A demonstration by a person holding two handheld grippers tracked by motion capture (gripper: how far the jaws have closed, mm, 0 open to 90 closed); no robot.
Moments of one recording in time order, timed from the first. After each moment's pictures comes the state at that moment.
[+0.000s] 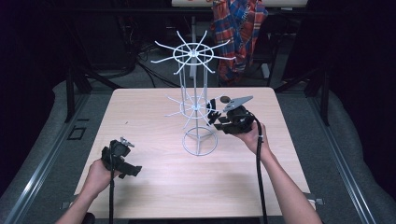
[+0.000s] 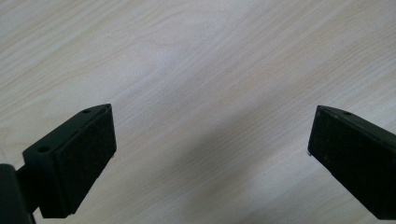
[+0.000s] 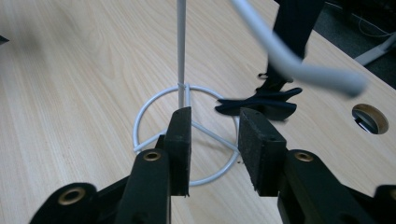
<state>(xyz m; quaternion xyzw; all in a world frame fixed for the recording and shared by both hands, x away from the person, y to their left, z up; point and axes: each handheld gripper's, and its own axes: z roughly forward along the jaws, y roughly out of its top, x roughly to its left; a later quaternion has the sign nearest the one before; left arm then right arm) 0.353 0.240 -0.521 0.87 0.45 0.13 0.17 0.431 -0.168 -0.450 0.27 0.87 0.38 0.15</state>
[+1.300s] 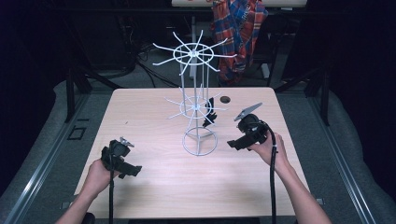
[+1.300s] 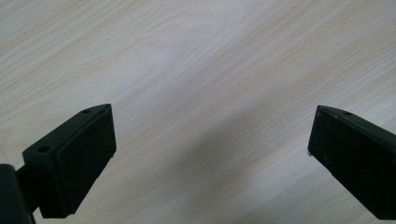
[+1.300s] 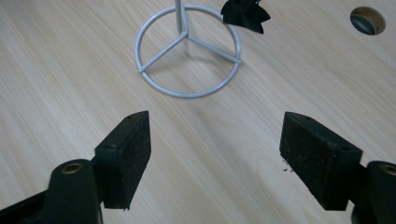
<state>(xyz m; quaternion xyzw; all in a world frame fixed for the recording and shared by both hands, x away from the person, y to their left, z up) 0.352 0.240 -0.519 0.87 0.45 0.13 0.17 0.393 -0.197 -0.445 0.34 0.89 0.27 0.12</state>
